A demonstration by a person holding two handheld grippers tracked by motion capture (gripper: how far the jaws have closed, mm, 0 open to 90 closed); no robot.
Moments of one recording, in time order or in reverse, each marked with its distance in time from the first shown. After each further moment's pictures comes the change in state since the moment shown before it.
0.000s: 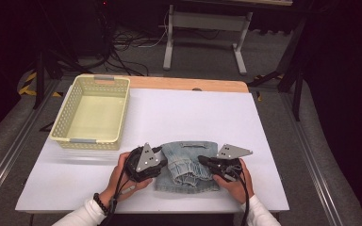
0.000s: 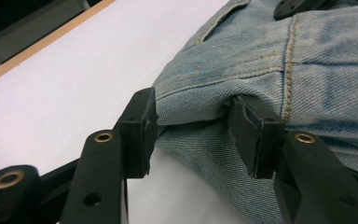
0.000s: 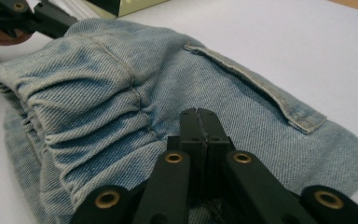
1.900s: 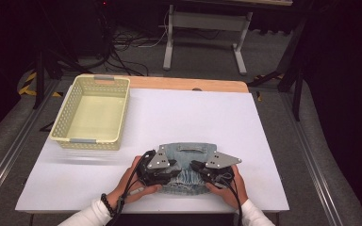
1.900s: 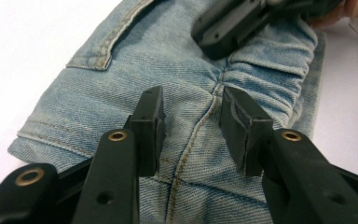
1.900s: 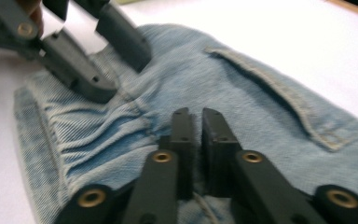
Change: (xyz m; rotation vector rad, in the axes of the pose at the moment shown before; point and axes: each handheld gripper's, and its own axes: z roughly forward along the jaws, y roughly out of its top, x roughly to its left) left arm -0.015 0.008 0.022 0.089 -0.289 -0.047; right arm 0.026 -0.002 0.013 0.017 -0.031 -0.096
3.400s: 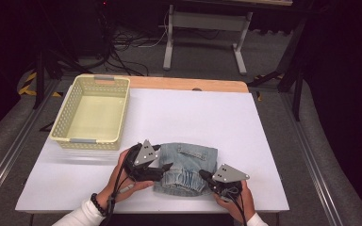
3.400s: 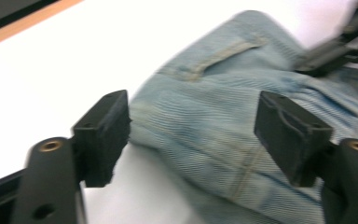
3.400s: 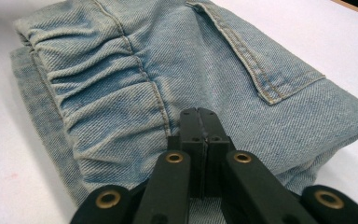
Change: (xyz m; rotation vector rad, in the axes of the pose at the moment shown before) left arm 0.012 0.003 -0.035 -0.077 0.216 -0.065; right arm 0.020 -0.023 -0.025 0.031 -0.114 0.009
